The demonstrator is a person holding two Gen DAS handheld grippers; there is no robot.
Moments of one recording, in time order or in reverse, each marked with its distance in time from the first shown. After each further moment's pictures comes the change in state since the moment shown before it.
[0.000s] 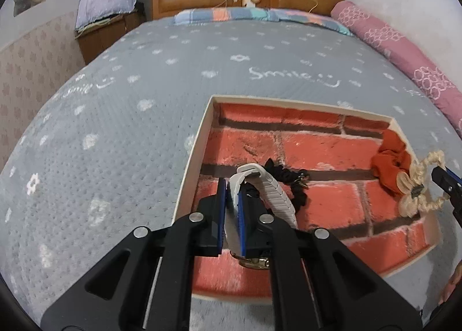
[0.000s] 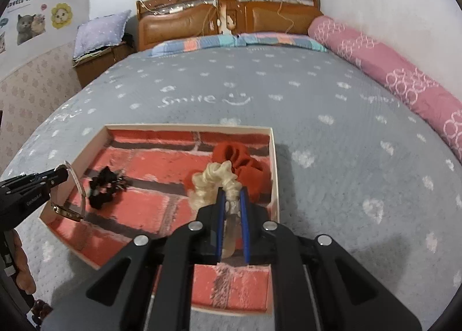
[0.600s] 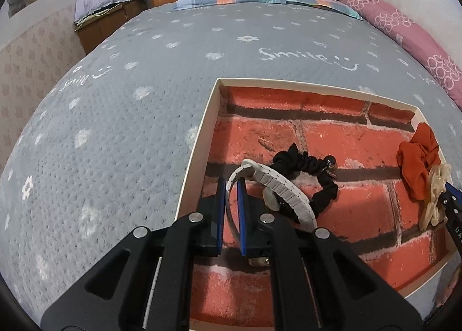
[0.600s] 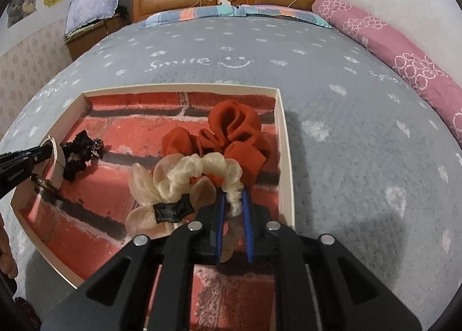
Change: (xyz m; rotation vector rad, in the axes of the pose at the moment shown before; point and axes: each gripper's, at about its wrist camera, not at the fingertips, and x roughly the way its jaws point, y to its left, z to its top) left arm 0.037 0.005 0.007 0.021 0.075 0.038; right arm 0.052 0.003 -0.014 -0.032 0.140 -0.029
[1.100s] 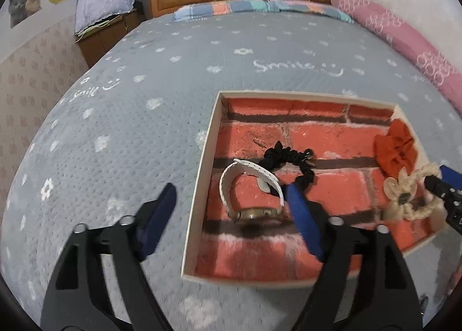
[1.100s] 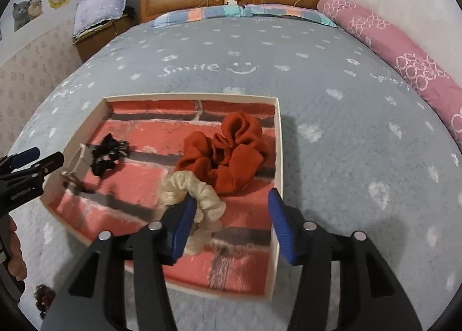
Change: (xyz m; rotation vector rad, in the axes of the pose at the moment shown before) left arm -0.064 0.004 -0.011 0.019 -0.053 -0.003; right arm -0.053 -0.005 0.005 0.003 0.009 0.059
